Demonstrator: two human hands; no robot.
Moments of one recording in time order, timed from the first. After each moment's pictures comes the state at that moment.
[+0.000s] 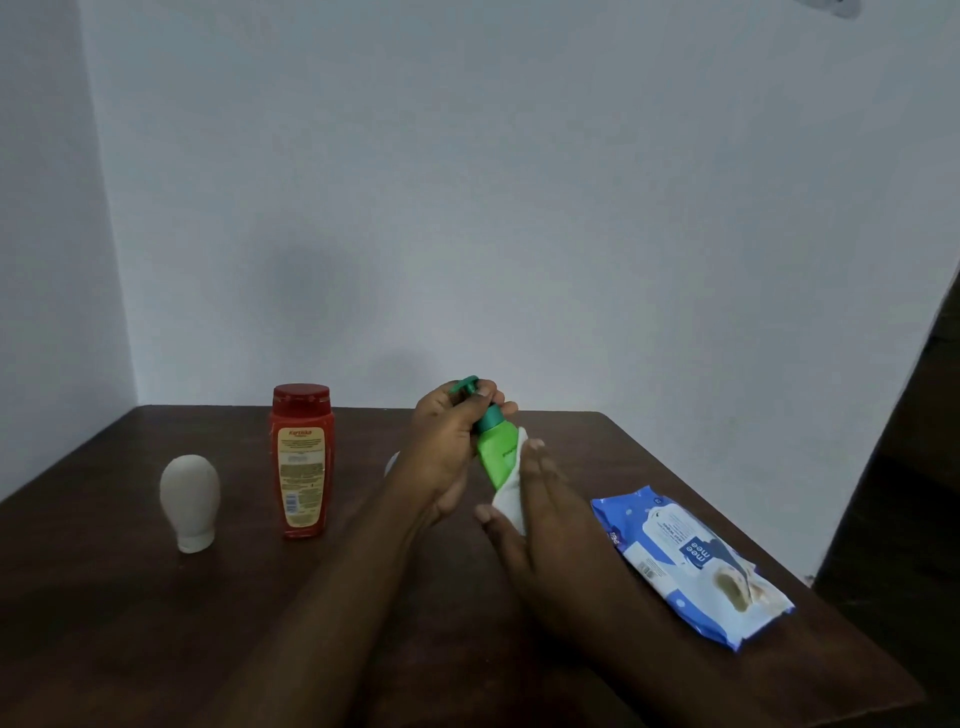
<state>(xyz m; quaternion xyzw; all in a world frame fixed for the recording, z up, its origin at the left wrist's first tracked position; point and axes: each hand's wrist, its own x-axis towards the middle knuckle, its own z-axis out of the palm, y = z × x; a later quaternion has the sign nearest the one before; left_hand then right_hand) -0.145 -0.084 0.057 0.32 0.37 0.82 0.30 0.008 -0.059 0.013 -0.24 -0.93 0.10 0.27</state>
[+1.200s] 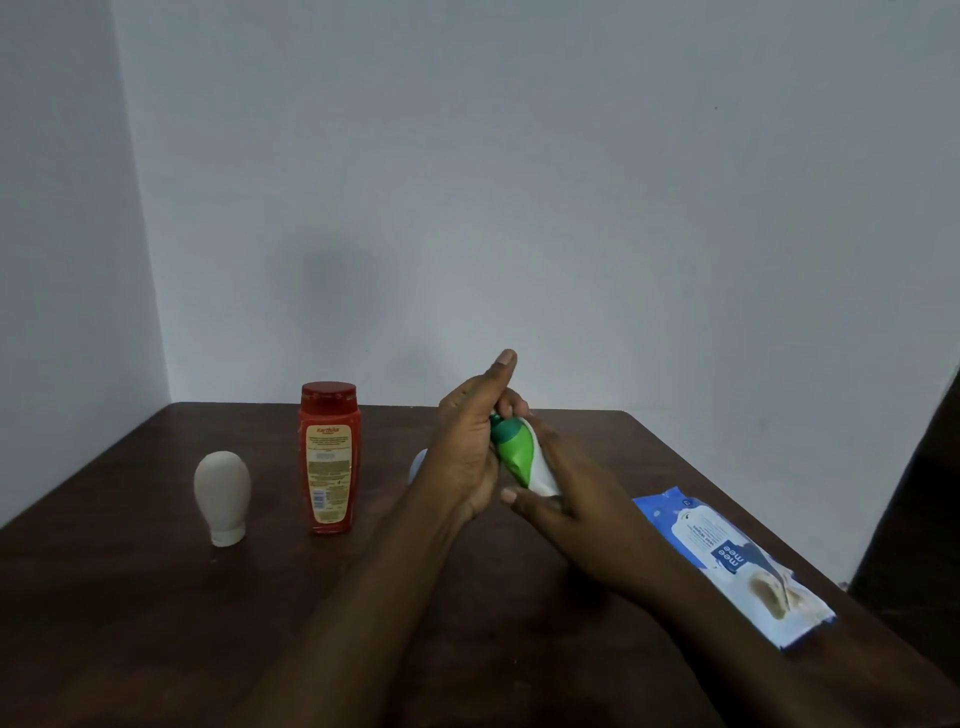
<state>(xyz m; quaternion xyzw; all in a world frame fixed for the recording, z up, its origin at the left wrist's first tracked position) -0.133 -0.098 0.068 0.28 0.36 0.83 0.32 -0.002 -0.032 0.035 -0.11 -0.91 0.24 0.31</state>
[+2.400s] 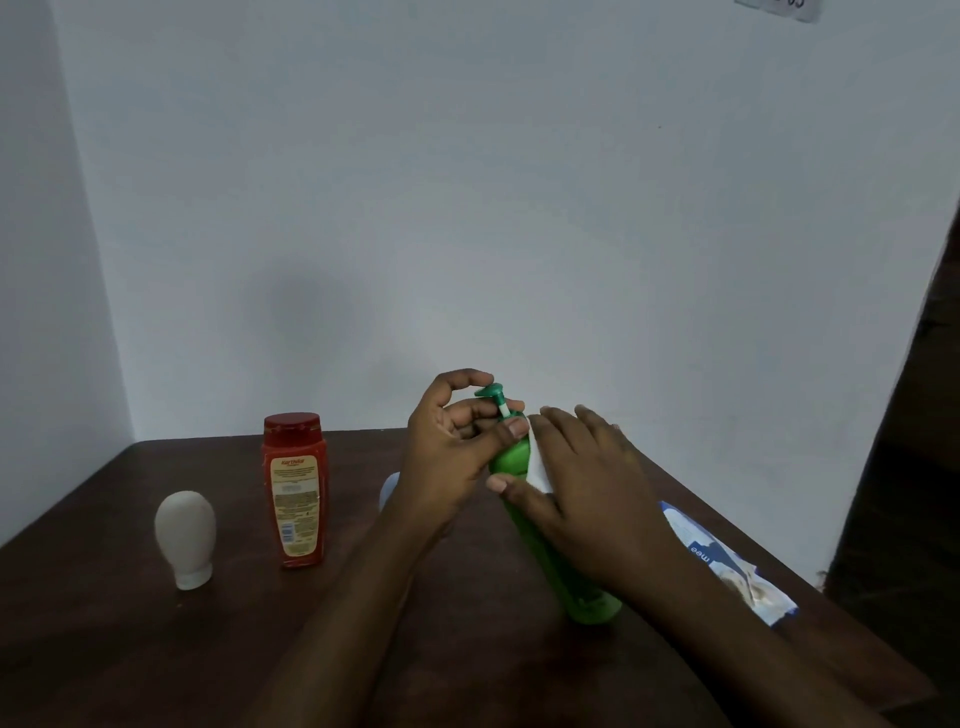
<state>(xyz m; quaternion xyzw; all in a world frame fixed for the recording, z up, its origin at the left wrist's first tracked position) -0.122 -0.106 0.069 0.44 0.43 0.77 0.17 0.018 -0.028 0.060 -0.25 -0.91 -0.06 0.33</state>
